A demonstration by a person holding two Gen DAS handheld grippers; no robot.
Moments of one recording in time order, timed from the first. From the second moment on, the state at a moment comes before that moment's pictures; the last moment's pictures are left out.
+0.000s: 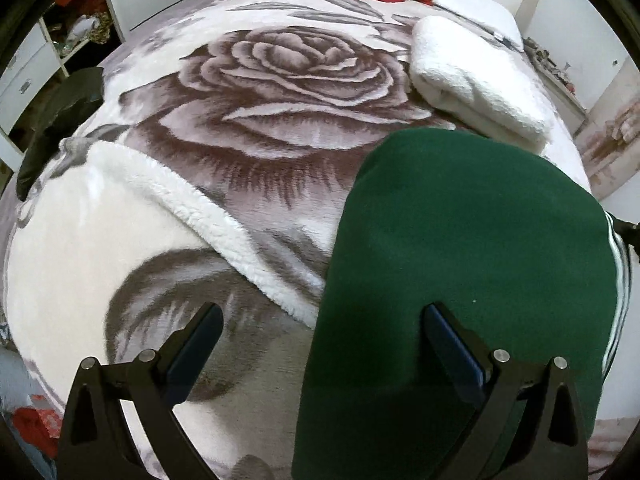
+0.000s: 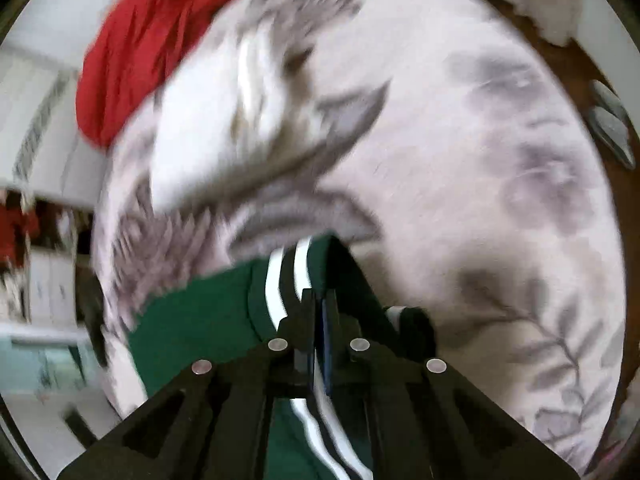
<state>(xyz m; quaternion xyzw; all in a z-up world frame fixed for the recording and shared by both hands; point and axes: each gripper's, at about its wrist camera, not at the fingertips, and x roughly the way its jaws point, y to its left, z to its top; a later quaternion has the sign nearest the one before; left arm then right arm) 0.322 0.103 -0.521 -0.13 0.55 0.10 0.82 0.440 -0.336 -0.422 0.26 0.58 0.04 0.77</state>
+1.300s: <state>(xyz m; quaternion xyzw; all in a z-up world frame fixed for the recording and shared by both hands) 0.188 0.157 -0.610 -0.23 0.63 0.26 0.70 0.261 -0.375 -0.458 0.34 0.64 0.02 0.69</state>
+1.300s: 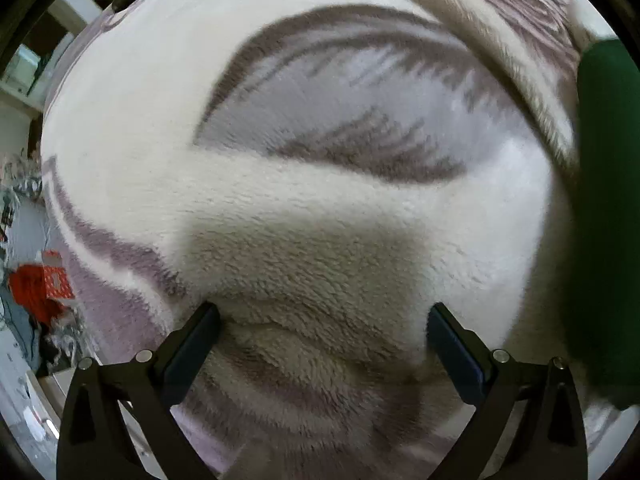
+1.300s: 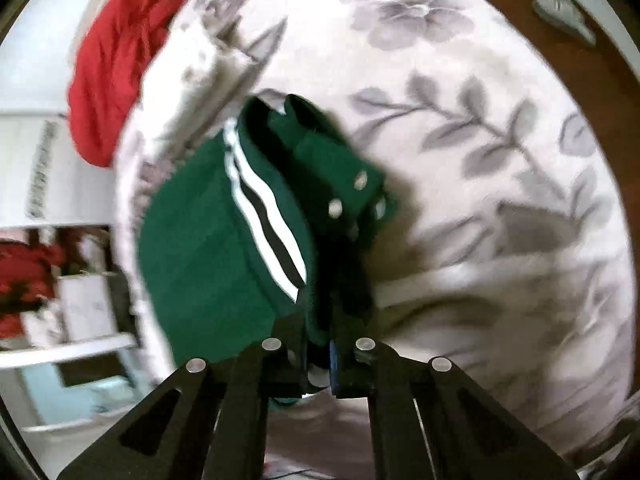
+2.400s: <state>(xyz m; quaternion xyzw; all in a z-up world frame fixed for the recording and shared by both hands) 0.287 0.202 -0.574 -0.15 0.60 0.29 0.73 0.478 0.122 -0.488 -0.28 0.75 0.38 0.46</state>
